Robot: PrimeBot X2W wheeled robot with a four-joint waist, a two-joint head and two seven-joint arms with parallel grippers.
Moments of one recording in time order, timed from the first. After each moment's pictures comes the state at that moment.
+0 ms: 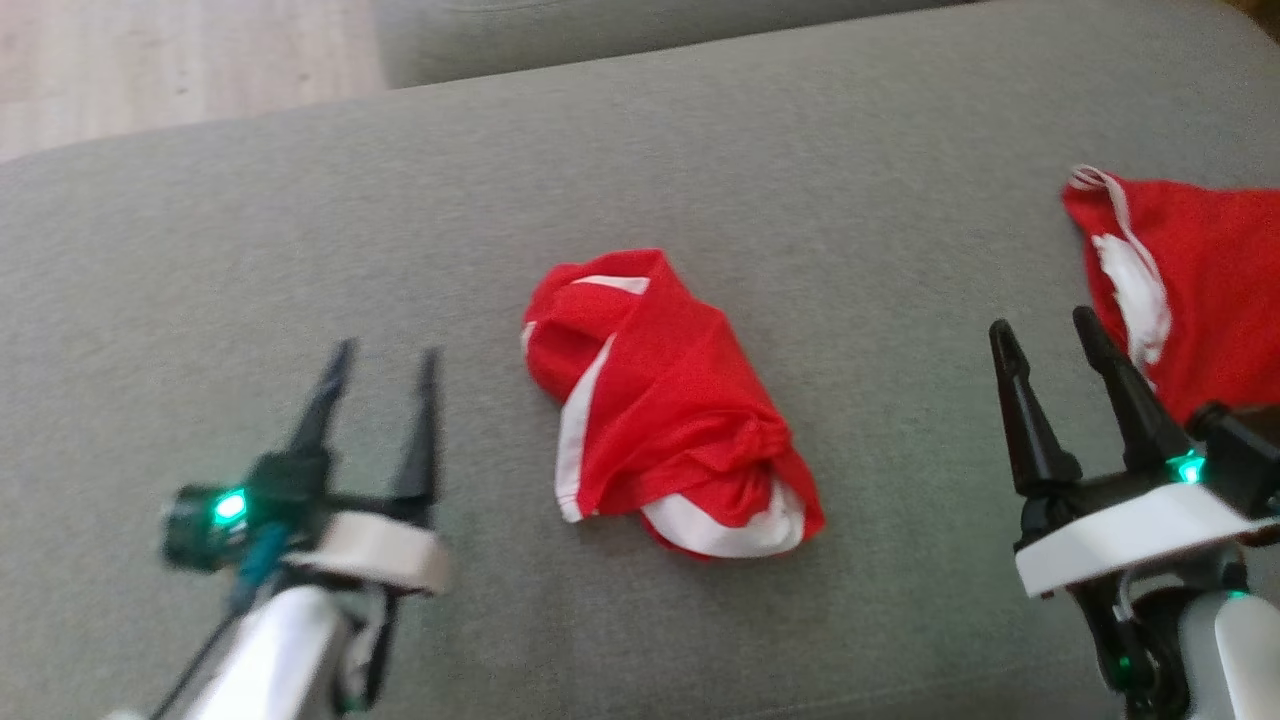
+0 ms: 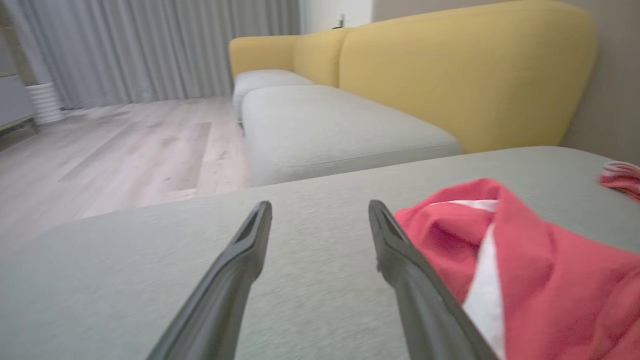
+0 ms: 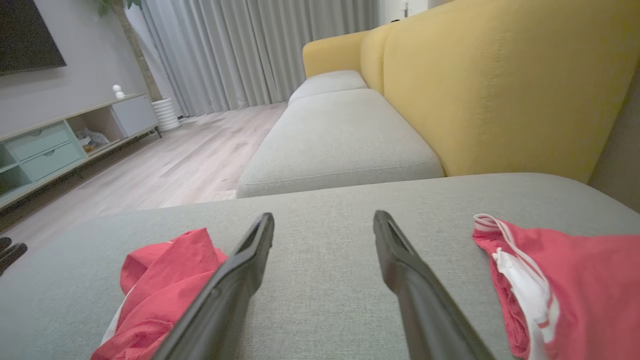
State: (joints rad) left arm -0.27 0.25 -0.46 0.25 -0.34 0.16 -0.17; right arm -0.01 -0.13 0.06 -0.17 0.30 0.13 0.11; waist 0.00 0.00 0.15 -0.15
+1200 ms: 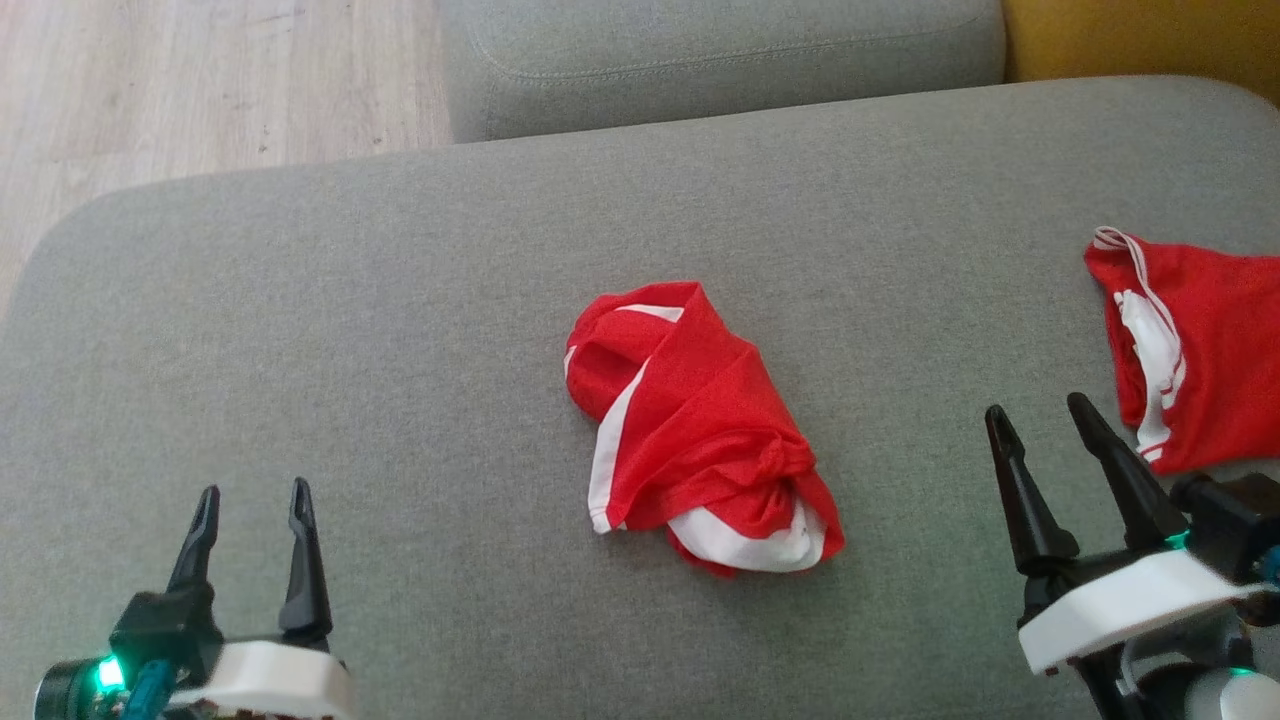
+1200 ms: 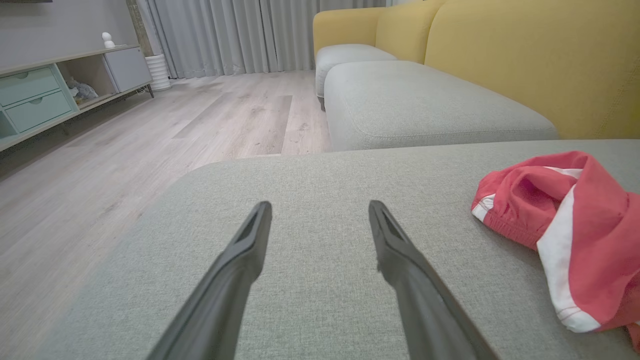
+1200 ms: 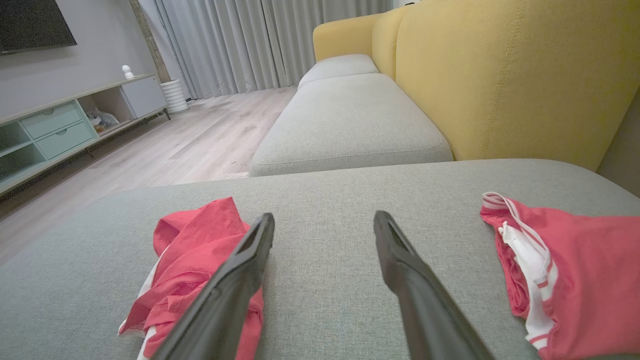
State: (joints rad) left arm 0.10 0.40 -0.31 -0.07 -0.42 0.35 -0.04; right arm 0.14 -0.11 0.03 -0.24 0.25 0.13 0.19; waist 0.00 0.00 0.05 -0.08
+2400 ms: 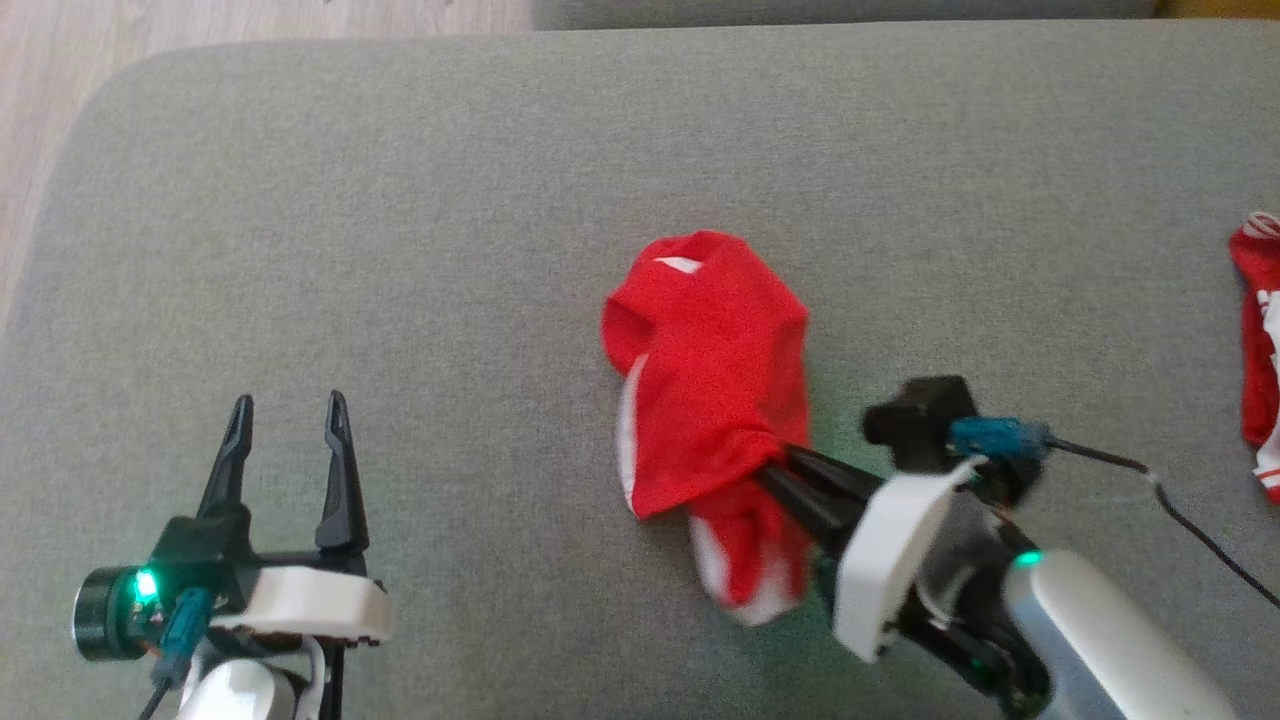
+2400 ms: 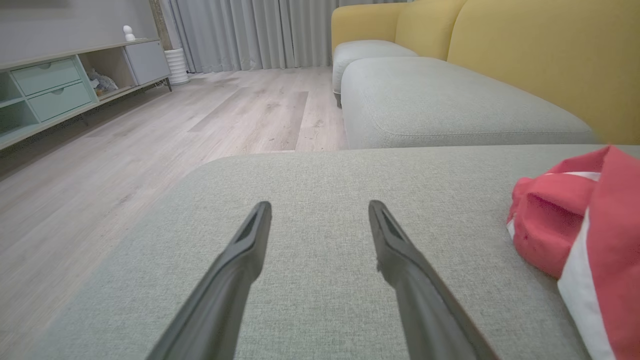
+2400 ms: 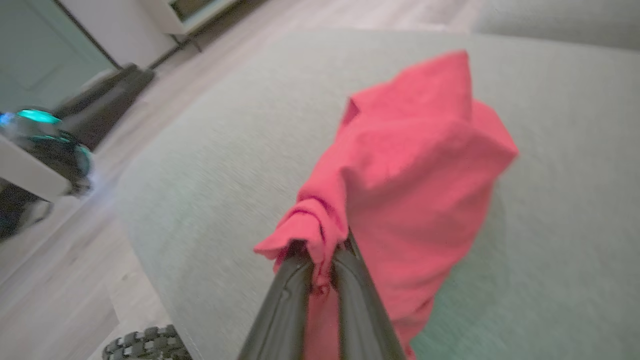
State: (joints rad) left arm -0.06 0.36 -0.37 -0.02 -0.40 0.35 -0.08; right arm -0.19 -0.30 0.54 -0.06 0.52 0.13 0.48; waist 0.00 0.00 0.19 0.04
